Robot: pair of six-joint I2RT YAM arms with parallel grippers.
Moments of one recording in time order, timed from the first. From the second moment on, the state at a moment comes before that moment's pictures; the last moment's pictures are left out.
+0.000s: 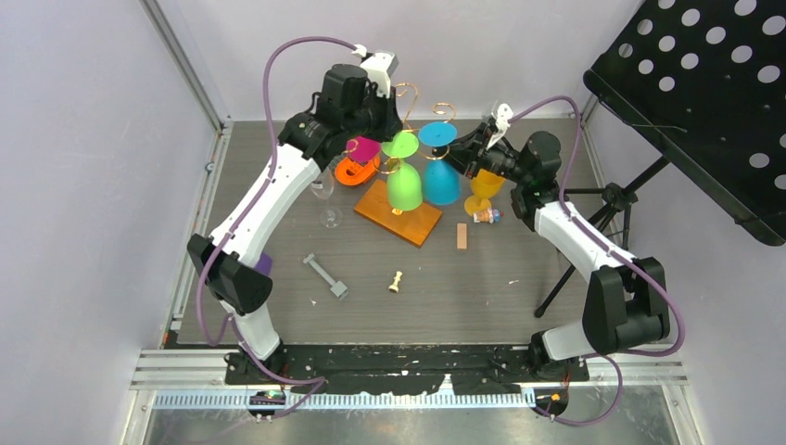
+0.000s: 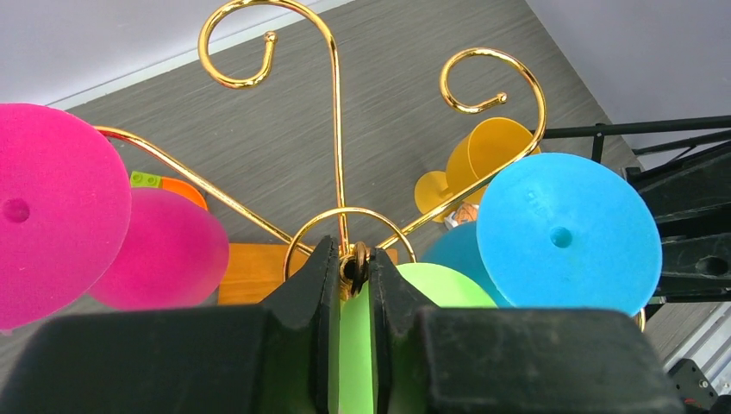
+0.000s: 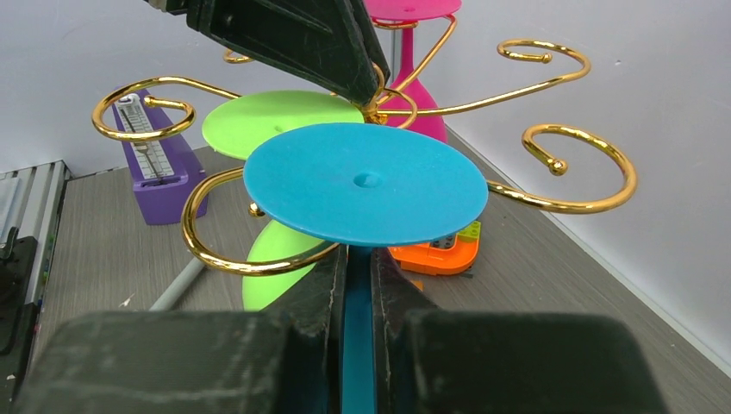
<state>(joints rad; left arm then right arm) -0.57 1.77 2.01 -0.65 0.09 -0.19 0.23 1.42 1.00 0.62 -0.87 0.13</state>
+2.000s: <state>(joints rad) -0.58 1.80 2.06 -0.67 0.09 -0.19 0.26 1.31 0.81 0.77 -0.62 0.14</state>
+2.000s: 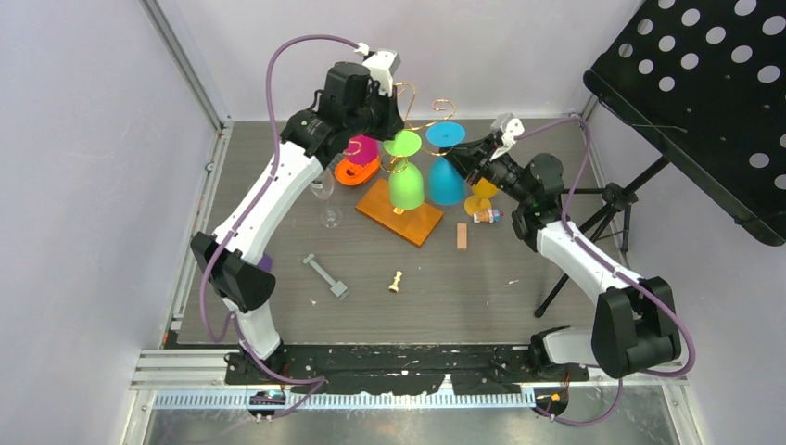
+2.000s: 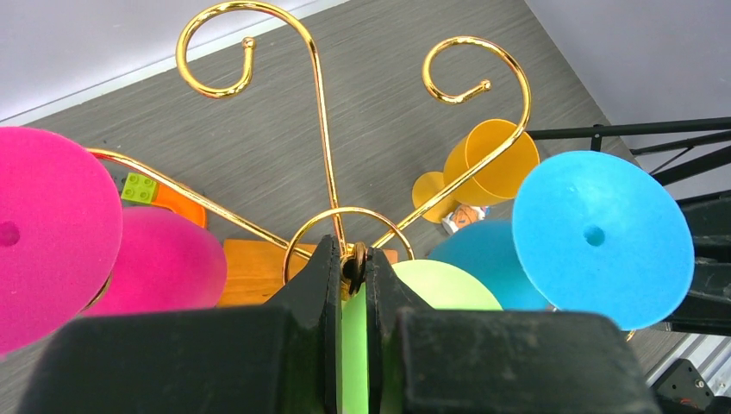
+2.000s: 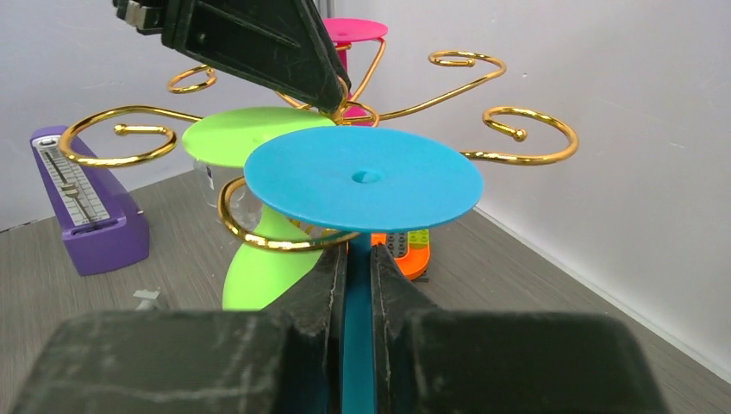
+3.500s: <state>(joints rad) -0.58 1.80 2.05 -0.67 0.09 -0.19 0.59 1.00 0.52 0.84 -0.37 -0.02</state>
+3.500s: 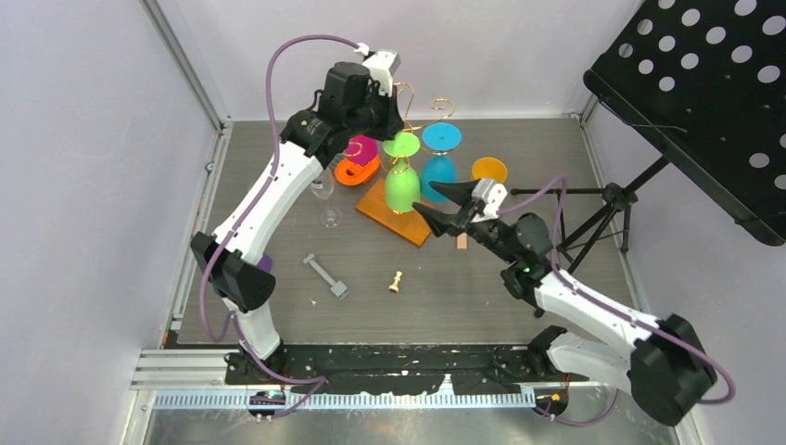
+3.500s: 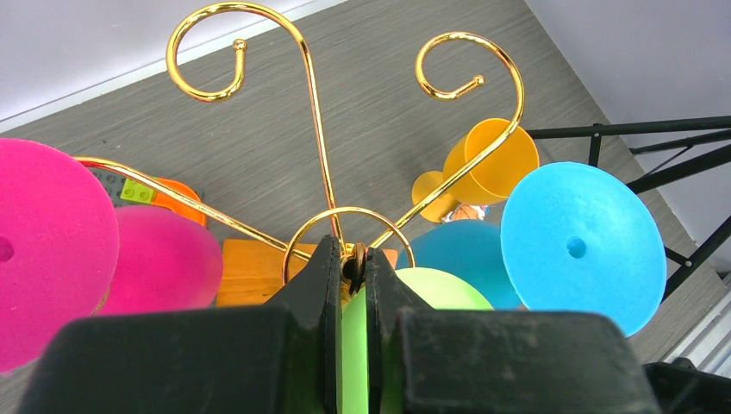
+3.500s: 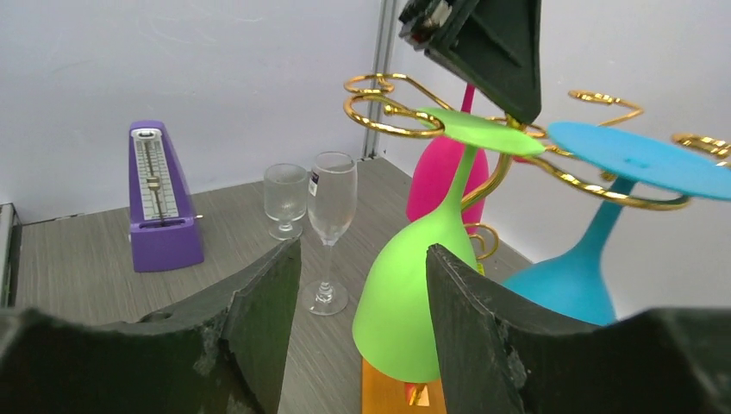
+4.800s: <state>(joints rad) -0.58 1.80 2.05 -0.67 0.09 -0.19 0.71 1.51 0.79 1.06 -0.03 -0.07</state>
